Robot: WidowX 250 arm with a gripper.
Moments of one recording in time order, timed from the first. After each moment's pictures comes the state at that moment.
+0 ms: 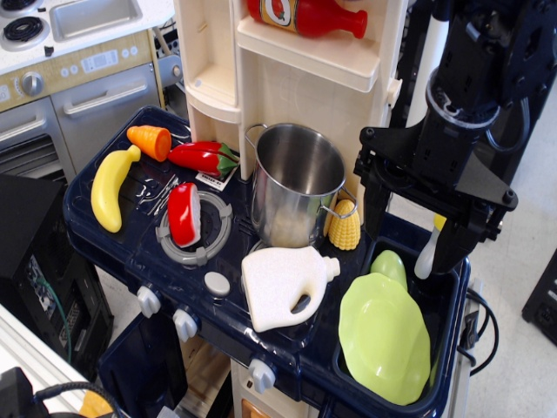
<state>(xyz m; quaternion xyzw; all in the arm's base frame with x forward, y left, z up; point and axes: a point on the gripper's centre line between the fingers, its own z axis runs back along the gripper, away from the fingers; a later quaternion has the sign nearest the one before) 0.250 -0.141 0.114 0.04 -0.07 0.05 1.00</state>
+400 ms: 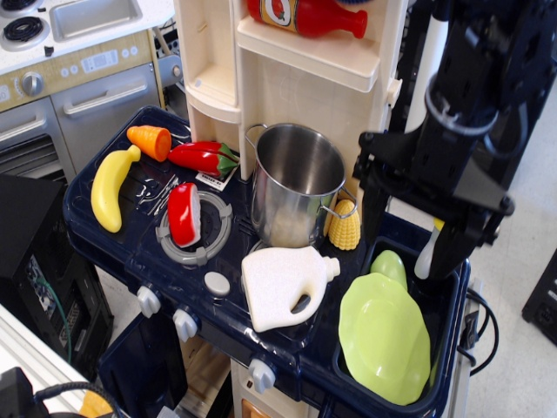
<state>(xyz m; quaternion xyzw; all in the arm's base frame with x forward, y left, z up) 0.244 -0.134 0.106 0.05 -0.05 0.05 1.00</state>
